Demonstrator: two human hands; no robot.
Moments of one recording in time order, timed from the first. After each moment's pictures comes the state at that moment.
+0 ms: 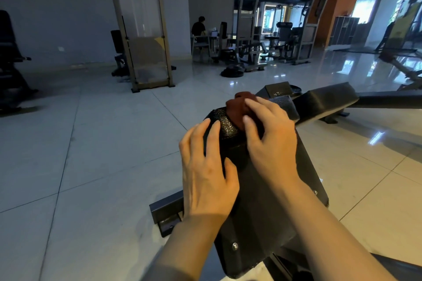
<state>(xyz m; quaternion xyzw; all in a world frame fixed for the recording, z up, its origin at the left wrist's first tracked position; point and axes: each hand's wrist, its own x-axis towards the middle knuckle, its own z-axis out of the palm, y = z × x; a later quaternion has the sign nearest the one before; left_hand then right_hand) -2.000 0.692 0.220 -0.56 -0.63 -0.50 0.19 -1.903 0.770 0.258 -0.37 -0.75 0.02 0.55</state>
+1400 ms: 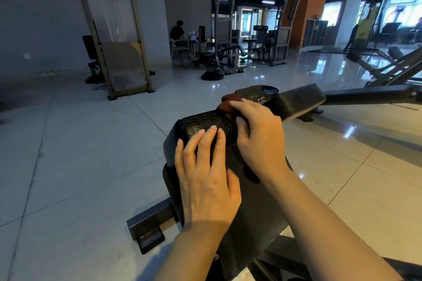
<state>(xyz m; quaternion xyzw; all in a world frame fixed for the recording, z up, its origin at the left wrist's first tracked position) -1.966 0.721 0.213 -0.61 -0.62 -0.42 0.26 -1.872 0.805 0.268 -0.39 -0.76 -0.02 0.52</state>
